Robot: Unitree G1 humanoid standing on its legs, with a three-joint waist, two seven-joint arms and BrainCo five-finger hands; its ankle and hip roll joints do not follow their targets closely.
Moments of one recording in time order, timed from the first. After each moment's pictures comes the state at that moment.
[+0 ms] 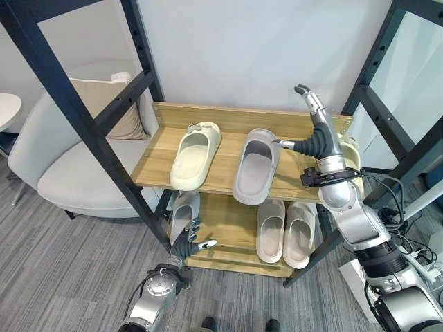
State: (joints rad) left arm 0.04 0.31 -0.31 0.40 -0.26 -0.14 0.07; right arm -0.49 -0.44 0.28 -0.06 -0.33 -0.02 -0.31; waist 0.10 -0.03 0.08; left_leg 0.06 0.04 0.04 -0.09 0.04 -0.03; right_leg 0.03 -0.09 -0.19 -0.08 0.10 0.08
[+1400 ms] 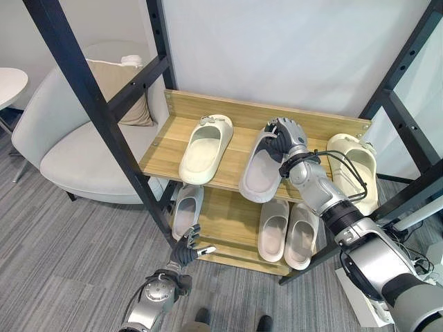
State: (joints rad) left arm 0.07 0.34 -0.35 0.41 -0.30 -0.13 0.07; right arm -0.84 -0.32 0.45 0.57 -0.42 0.12 -0.29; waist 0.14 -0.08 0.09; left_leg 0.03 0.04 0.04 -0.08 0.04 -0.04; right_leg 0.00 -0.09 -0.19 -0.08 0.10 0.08
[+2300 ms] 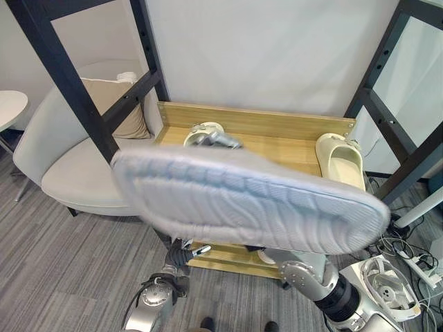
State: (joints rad) left arm 0.12 0.31 -0.26 0.37 -0.29 -0.11 0.12; right arm -0.35 -0.18 0.74 -0.23 0.72 -0.18 0.07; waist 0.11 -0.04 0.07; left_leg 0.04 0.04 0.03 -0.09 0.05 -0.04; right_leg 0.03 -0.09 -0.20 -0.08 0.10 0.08
